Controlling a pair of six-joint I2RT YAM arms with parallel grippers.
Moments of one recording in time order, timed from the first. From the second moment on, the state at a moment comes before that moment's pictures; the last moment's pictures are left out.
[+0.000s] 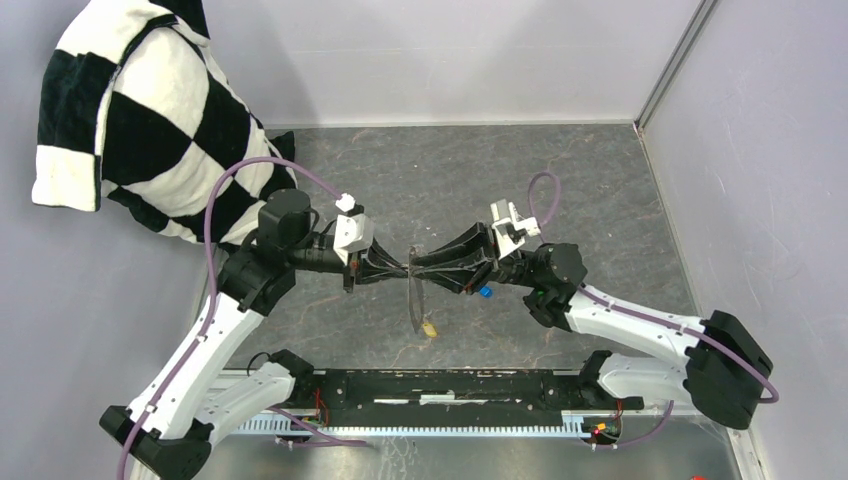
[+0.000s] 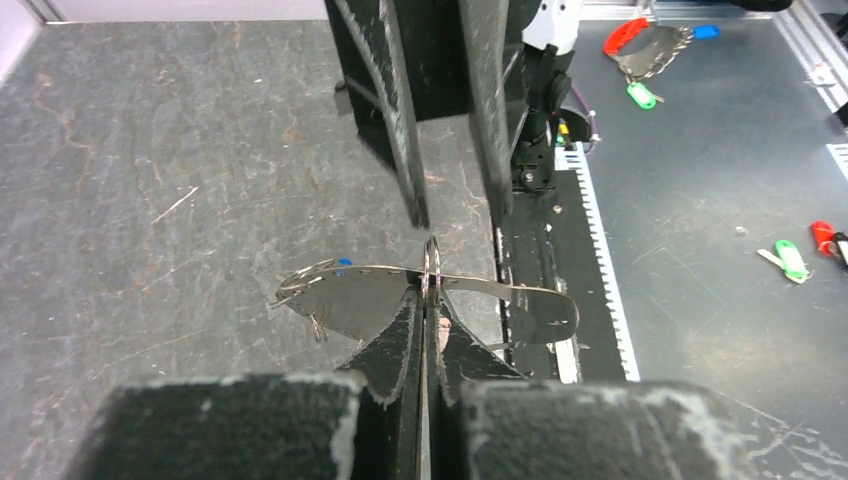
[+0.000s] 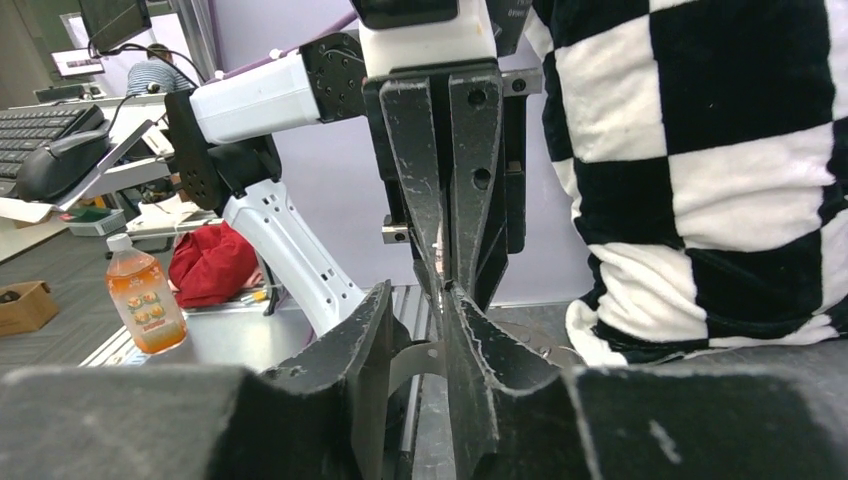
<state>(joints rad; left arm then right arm) -0.51 0.88 1.04 -0.51 1.06 0.32 0.90 1.18 0.62 1.11 -0.62 0.47</state>
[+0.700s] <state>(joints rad) -0.51 0.73 0.93 -0.65 0.83 0.80 0.82 0.87 0.58 0.37 -0.25 0.19</state>
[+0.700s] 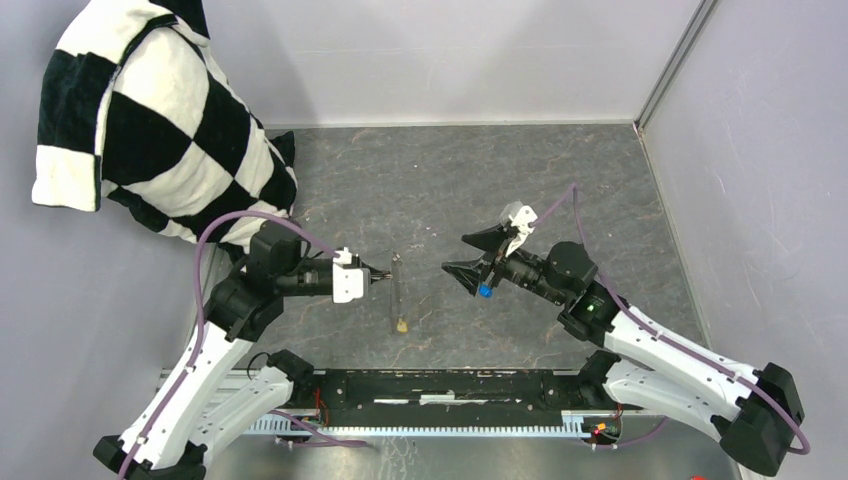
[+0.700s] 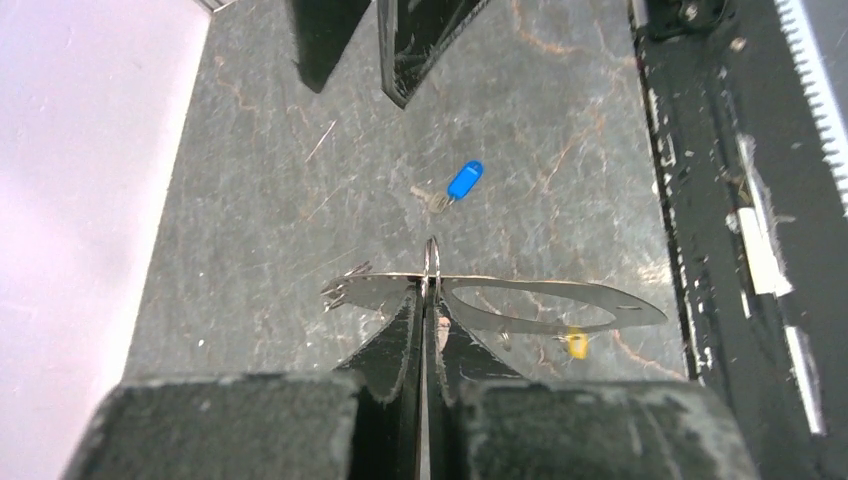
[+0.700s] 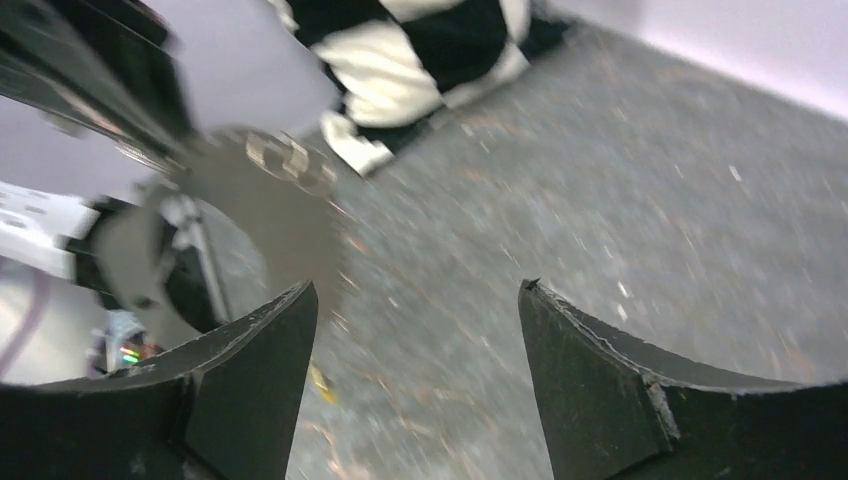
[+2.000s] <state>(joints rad) -0.51 0.89 0.93 -0.66 0.60 0.42 0.80 1.40 0.54 0.17 0.16 0.09</state>
